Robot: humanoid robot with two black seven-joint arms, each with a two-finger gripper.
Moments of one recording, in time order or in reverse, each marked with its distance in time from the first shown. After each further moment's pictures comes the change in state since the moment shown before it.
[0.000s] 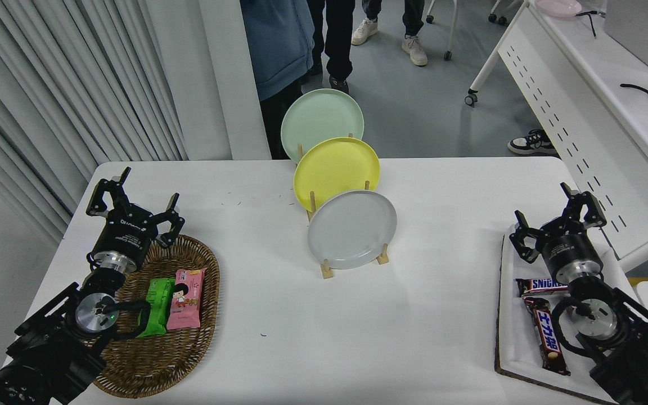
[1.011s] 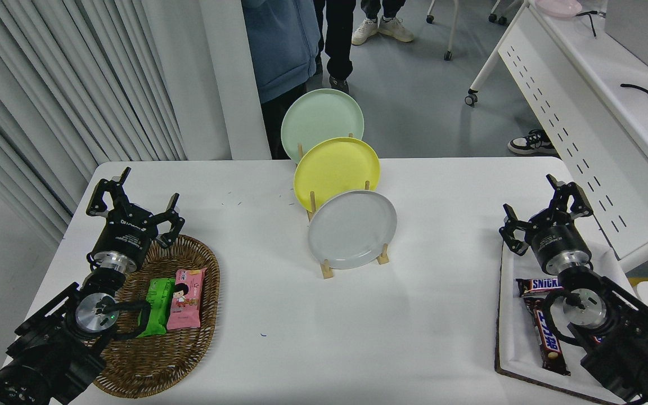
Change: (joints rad) left arm 0.000 0.000 0.000 0.000 0.000 0.002 -0.001; right arm 0.068 0.008 -0.013 -0.024 0.000 0.006 0.001
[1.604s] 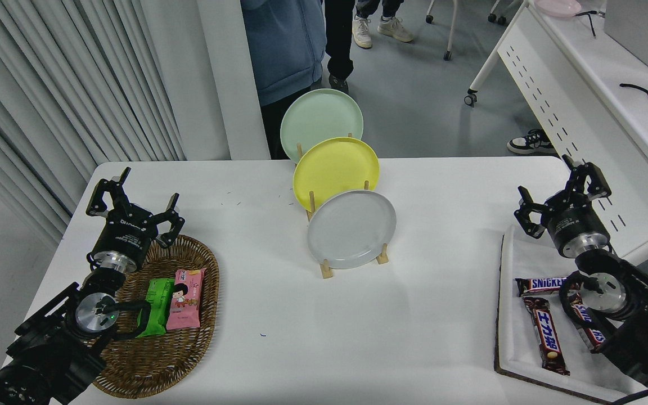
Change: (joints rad) left arm 0.000 0.000 0.000 0.000 0.000 0.000 0.000; right arm 0.062 -0.134 -0.137 0.078 0.004 0.001 -0.001
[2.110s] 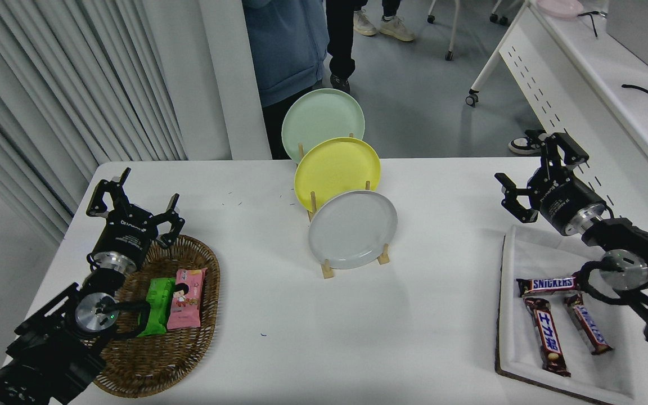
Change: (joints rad) left arm 0.000 0.000 0.000 0.000 0.000 0.000 0.000; right arm 0.197 -0.243 -0.553 0.328 0.091 0.001 -0.002
